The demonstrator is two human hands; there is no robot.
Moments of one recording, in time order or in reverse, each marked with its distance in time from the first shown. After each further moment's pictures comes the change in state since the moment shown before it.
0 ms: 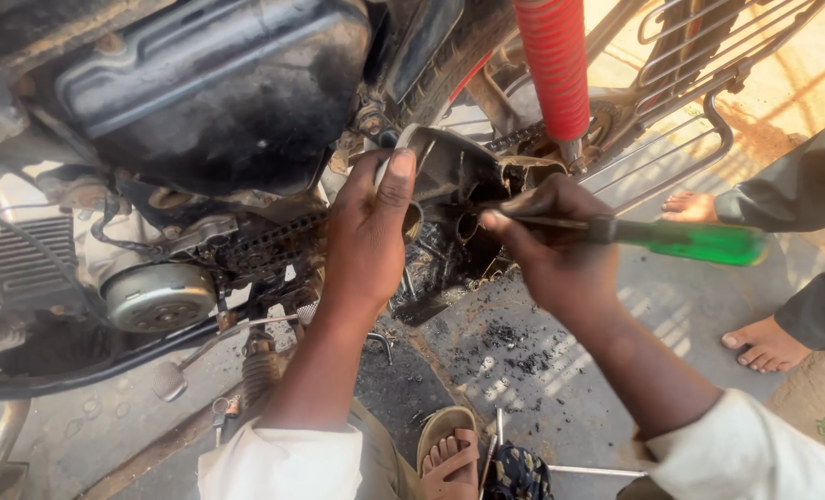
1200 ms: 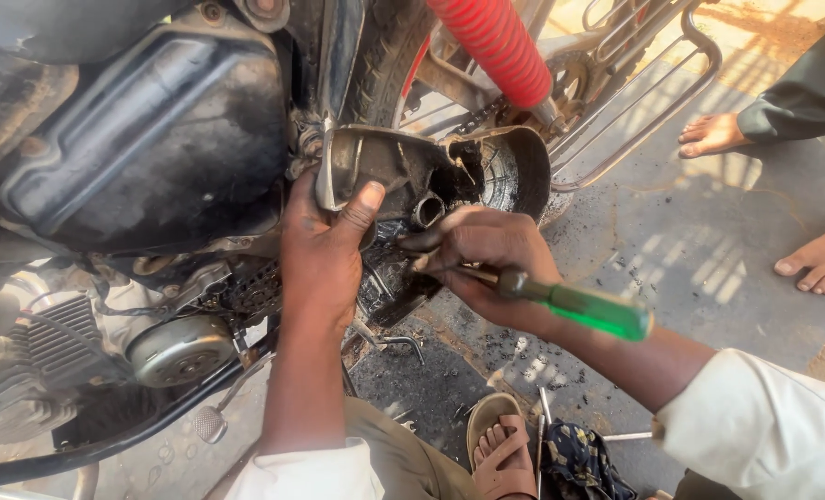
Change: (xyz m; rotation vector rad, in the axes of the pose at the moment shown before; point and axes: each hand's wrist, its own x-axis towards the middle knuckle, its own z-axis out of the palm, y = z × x) left_hand 0.021 -0.012 0.005 -0.314 -0.078 0.053; right_hand -0.011 -0.005 0.008 0.175 -0.207 -0.355
